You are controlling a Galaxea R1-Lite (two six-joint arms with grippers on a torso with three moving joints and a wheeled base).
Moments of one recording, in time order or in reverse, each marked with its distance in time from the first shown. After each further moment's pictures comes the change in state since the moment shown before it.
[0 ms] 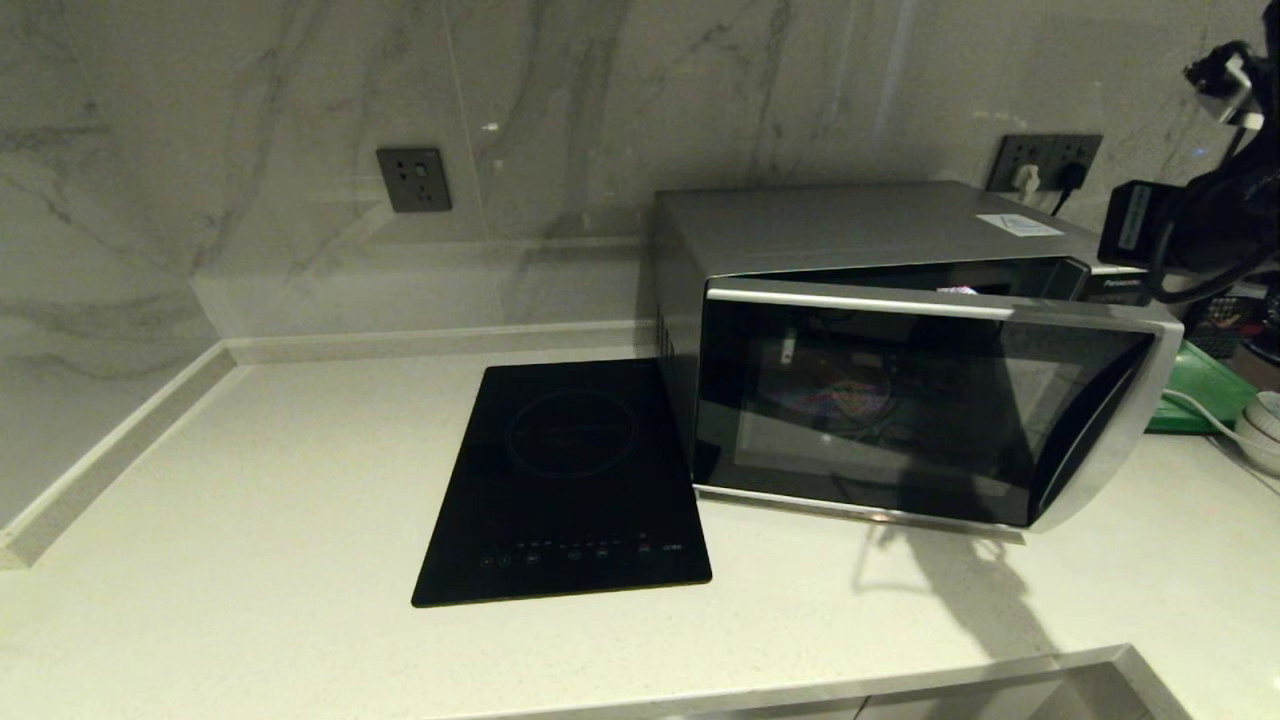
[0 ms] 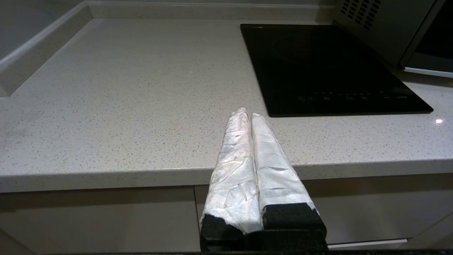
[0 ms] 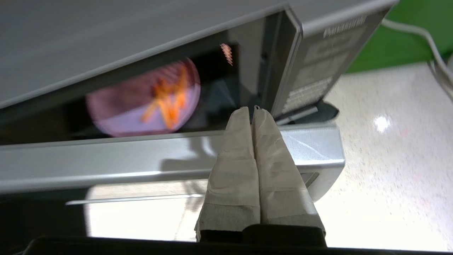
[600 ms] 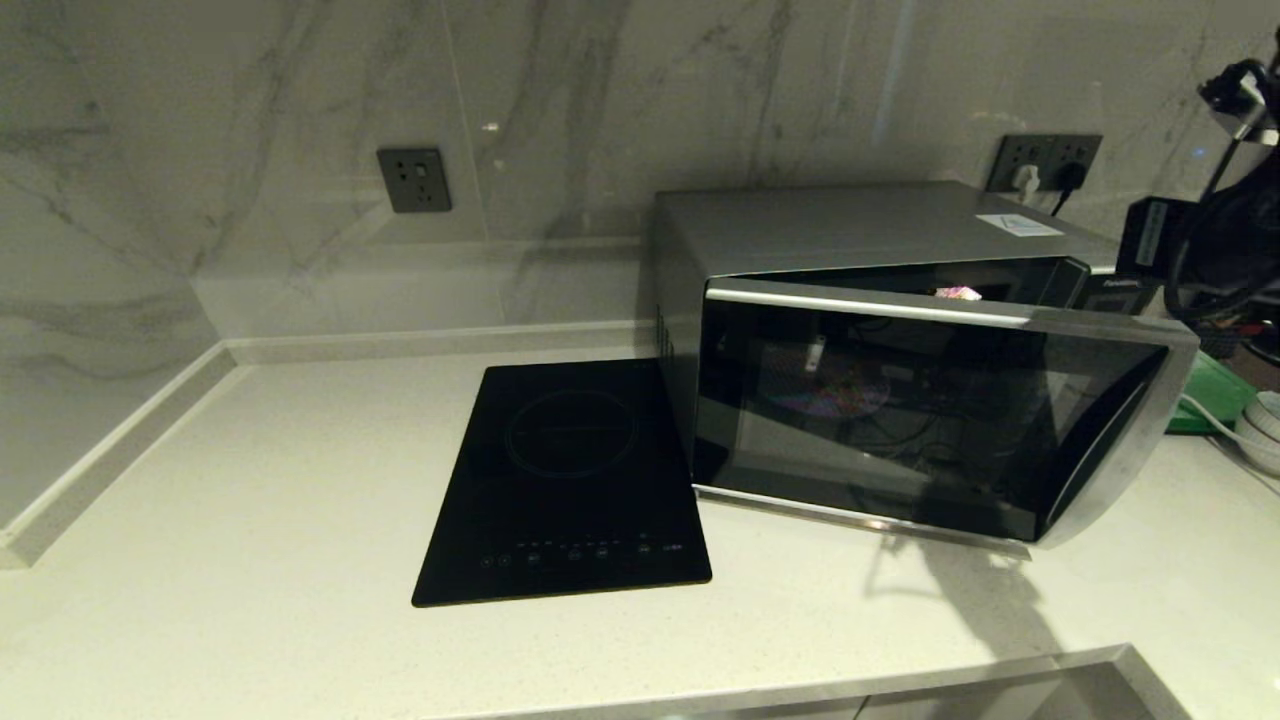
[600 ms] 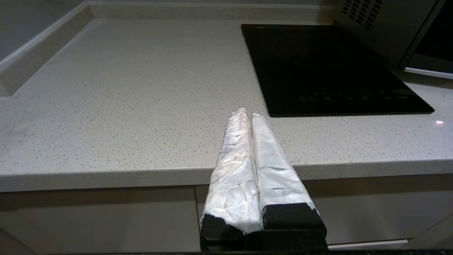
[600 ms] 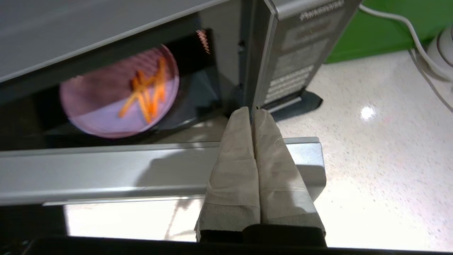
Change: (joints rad) left arm 0.000 0.000 0.000 -0.001 -0.001 0.000; right arm -0.041 -0.007 0.052 -0.005 -0.017 -0.010
